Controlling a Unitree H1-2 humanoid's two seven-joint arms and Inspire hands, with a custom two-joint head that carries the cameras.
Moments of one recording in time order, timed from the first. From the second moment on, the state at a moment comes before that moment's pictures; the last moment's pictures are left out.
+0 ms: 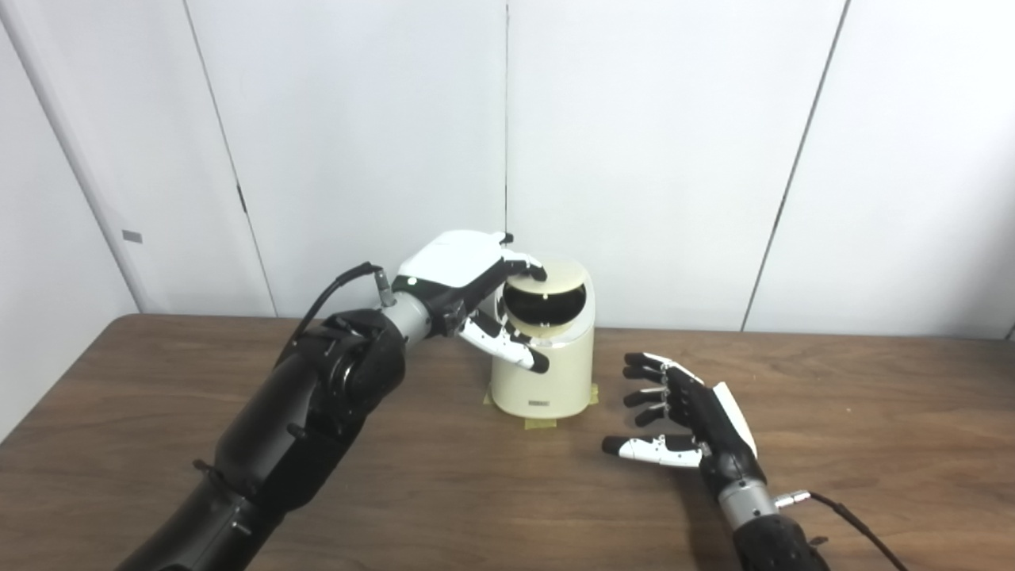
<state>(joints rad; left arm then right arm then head) -0.75 0.38 -0.40 0.00 0.77 0.16 -0.49 -0.33 -0.09 0.06 0.24 -0.19 -0.08 -0.01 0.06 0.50</state>
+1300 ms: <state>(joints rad) -0.70 0.31 -0.48 0.04 0.89 0.11 -0.51 -0.29 -0.08 0.06 0.21 -0.22 -0.05 -0.02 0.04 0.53</state>
